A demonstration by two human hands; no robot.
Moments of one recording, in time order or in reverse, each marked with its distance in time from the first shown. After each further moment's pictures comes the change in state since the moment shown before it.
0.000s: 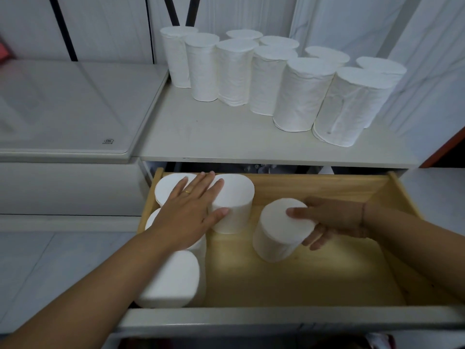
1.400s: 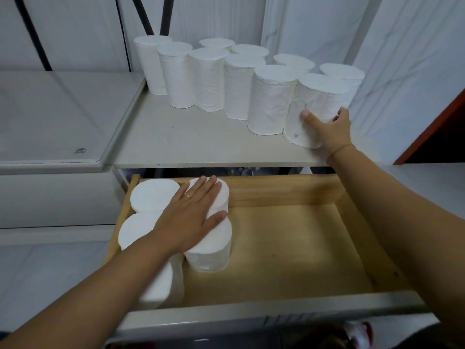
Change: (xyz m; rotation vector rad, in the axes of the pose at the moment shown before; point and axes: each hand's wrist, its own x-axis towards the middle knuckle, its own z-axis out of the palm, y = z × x) left_hand 0.020 0.034 0.008 -0.011 -0.030 0.068; right_hand 0.032 -0.049 -0.116 0.423 1.014 -0.587
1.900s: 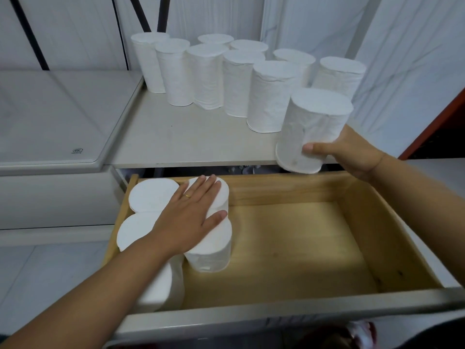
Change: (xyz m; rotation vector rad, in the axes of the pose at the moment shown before) left_hand 0.000 -0.001 0.003 -0.012 0.021 0.002; right_hand -0.036 -0.009 -0.043 0.027 -0.720 -0.139
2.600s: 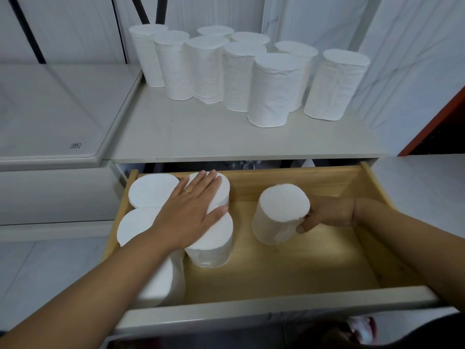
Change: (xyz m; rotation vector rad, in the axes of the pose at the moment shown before) left_hand -0.001 0.003 -0.004 0.009 -0.024 -0.004; right_hand -0.050 0.079 0.043 -0.118 -0.606 0.451
